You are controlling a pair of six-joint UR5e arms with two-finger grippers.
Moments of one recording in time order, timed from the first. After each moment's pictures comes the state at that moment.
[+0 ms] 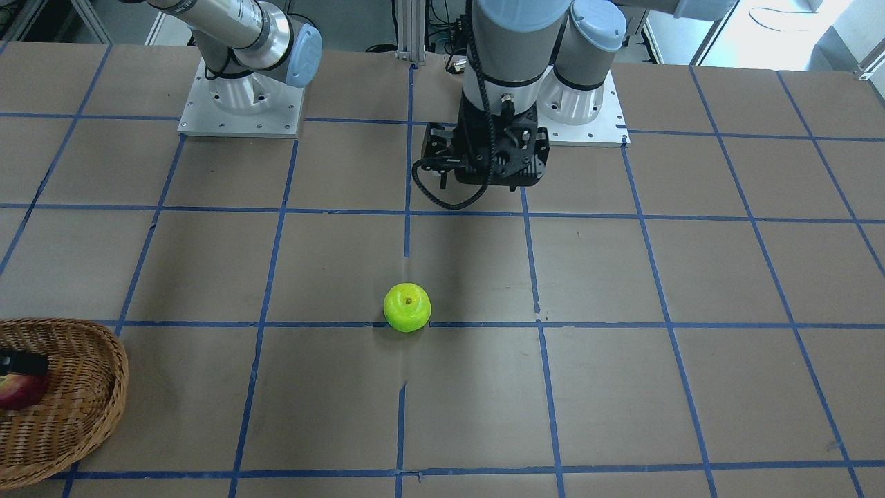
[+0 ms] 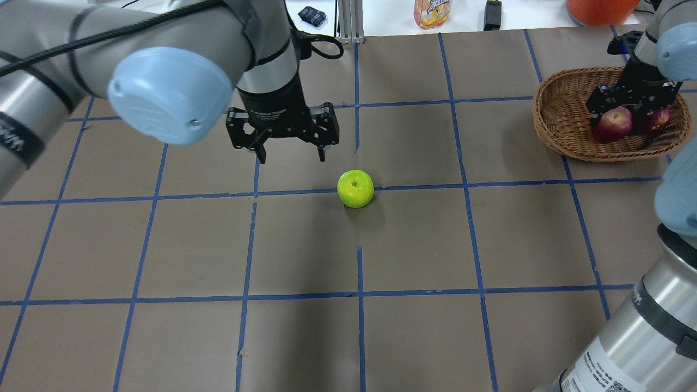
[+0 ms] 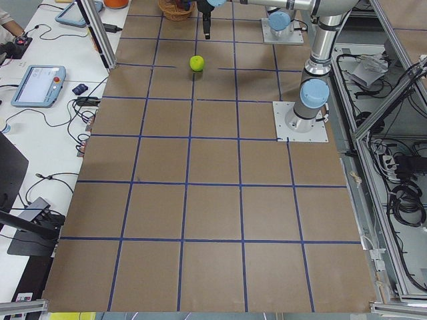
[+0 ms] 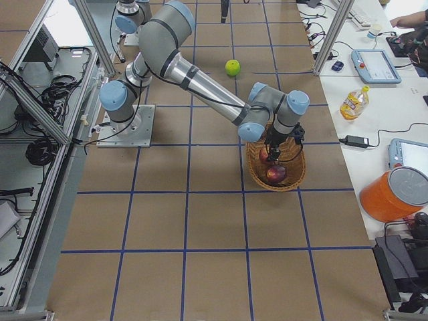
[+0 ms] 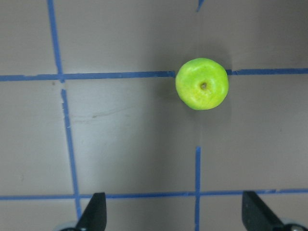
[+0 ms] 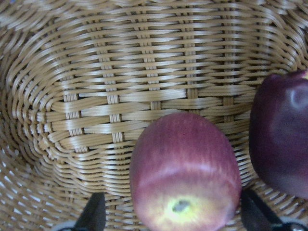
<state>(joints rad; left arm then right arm) -1.82 -1.66 -1.53 -1.58 1.54 -0.23 1.13 -0.95 1.34 -1.84 -1.69 -0.39</state>
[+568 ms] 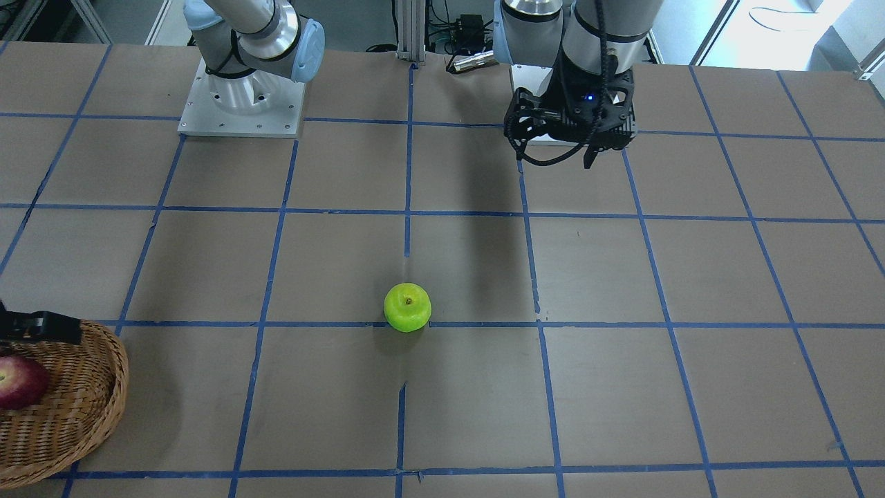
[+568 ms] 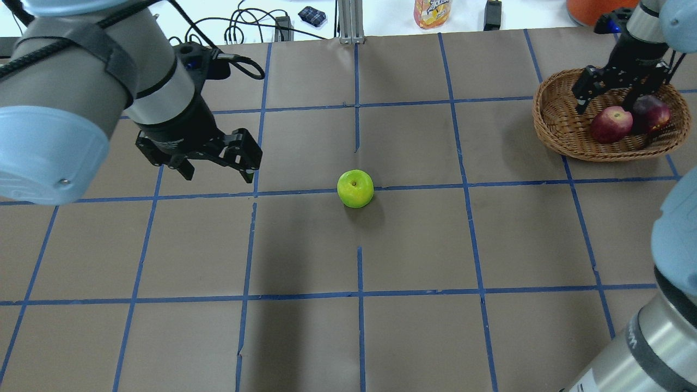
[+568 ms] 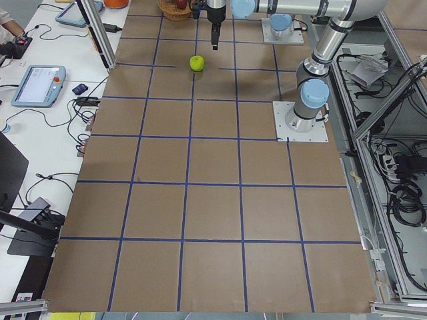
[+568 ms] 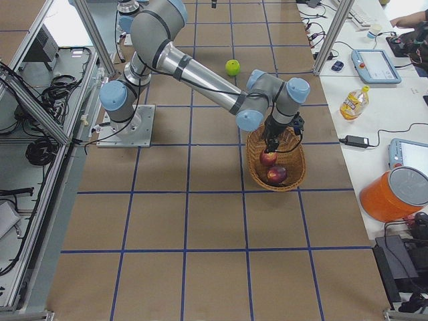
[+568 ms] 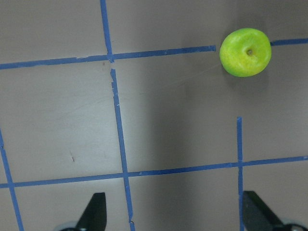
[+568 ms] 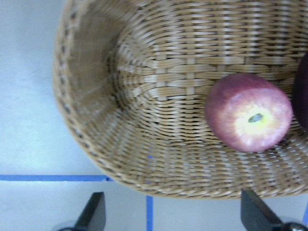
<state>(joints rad) -1.63 -1.47 -1.71 -1.54 1.55 0.04 1.27 -1.09 1.34 -1.67 -1.63 -0.34</state>
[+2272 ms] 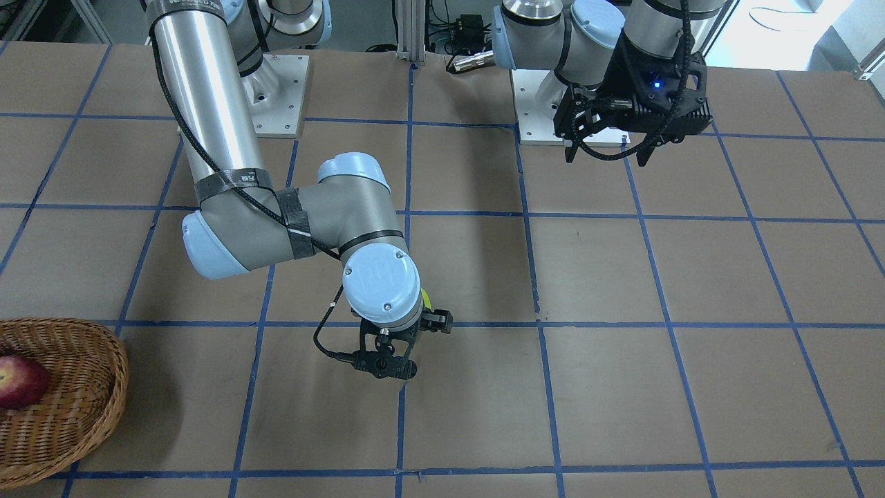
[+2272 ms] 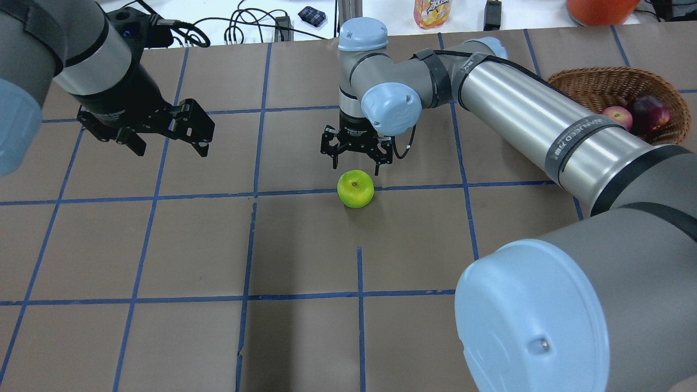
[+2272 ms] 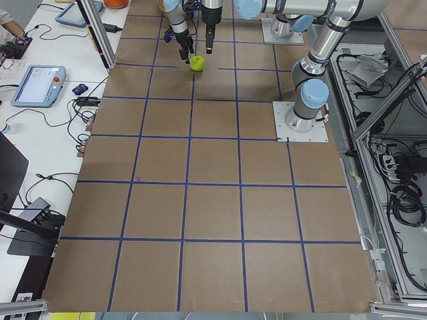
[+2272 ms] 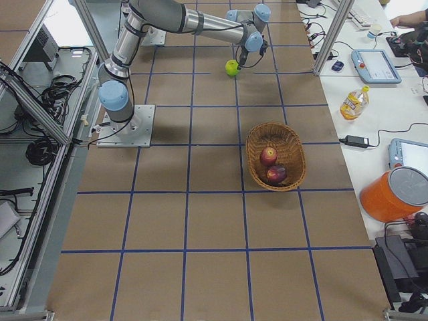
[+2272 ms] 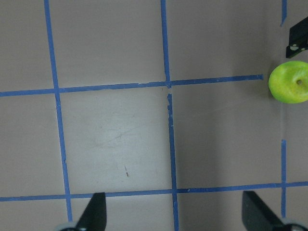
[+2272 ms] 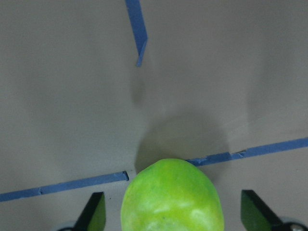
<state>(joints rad) -1.56 -1.48 -1.65 -1.55 1.59 0.06 1.90 -0.91 1.35 -1.81 -1.43 0.52</state>
